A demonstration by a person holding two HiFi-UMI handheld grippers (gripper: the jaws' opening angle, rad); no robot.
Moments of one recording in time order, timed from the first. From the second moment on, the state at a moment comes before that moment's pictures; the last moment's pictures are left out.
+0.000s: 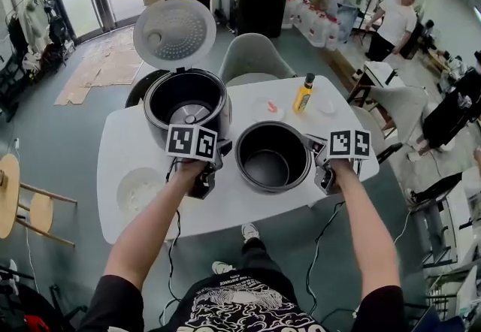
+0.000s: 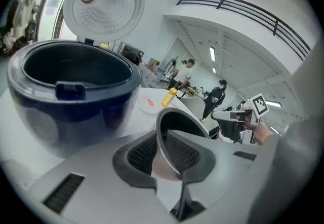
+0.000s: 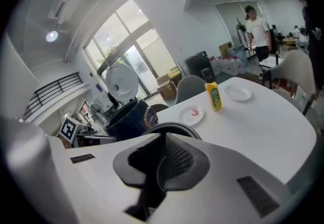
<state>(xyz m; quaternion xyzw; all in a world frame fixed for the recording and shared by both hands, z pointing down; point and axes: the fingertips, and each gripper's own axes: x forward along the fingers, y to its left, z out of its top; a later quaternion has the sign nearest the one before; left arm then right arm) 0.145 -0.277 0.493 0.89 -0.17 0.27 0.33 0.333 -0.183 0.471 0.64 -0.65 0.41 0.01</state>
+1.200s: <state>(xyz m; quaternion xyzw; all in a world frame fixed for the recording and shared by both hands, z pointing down) -0.096 -0.341 0.328 0.88 -0.46 0.10 0.08 0.097 -0.312 0.324 0.58 -0.80 0.11 0.06</state>
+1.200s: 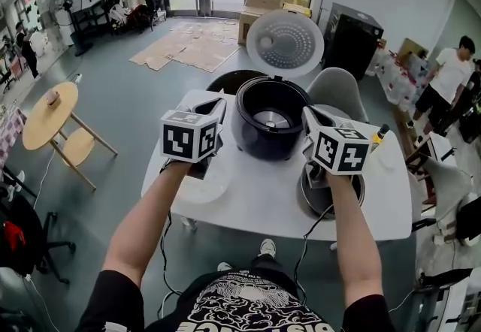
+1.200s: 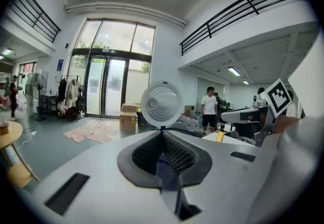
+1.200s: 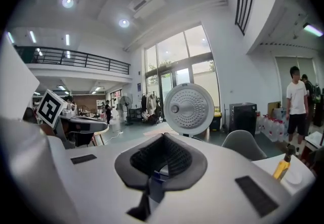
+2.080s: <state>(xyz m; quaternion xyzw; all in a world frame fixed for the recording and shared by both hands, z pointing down) -0.119 -0.332 0.317 0.87 -0.49 0.10 0.01 0.113 -0.291 0.308 0.62 -0.78 0.03 0.04</state>
